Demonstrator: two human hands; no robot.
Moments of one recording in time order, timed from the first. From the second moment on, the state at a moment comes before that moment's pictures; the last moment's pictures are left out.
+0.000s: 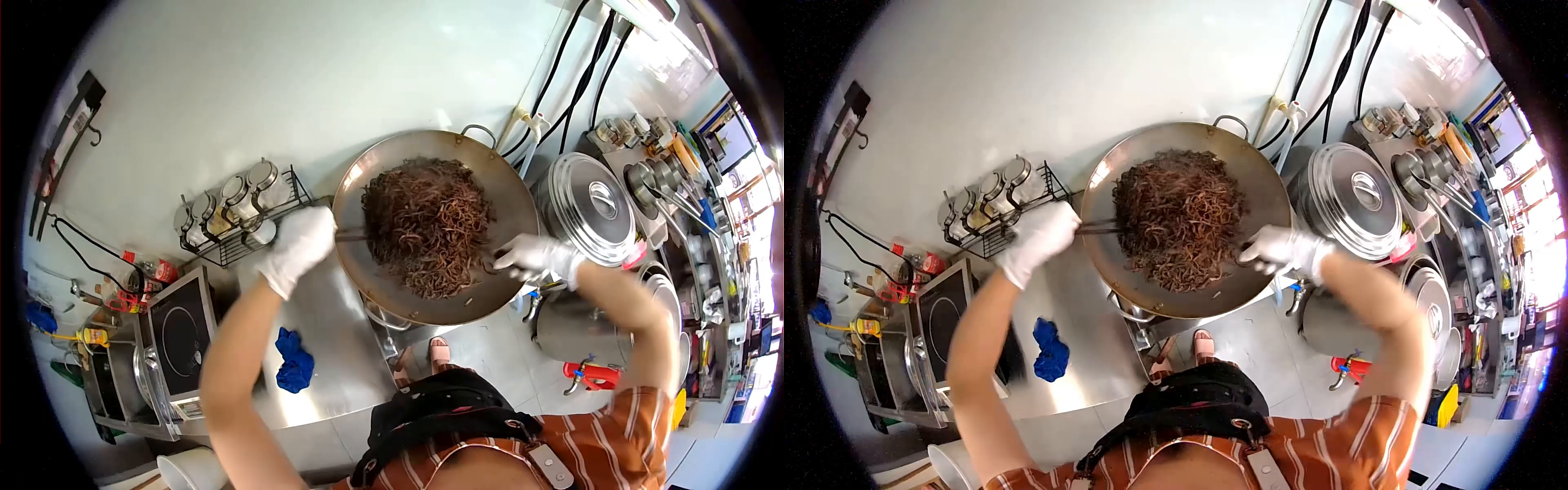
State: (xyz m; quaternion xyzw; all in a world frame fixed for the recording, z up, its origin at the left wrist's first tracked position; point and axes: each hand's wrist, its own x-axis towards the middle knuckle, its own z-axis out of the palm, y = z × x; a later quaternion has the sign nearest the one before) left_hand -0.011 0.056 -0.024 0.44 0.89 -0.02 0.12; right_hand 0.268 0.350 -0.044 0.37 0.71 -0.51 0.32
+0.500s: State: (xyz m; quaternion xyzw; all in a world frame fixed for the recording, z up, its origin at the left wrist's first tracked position) left_hand 0.076 0.045 -0.103 0.26 0.92 0.27 0.13; right_hand 0.283 0.288 -0.063 0.39 0.66 -0.63 0.08
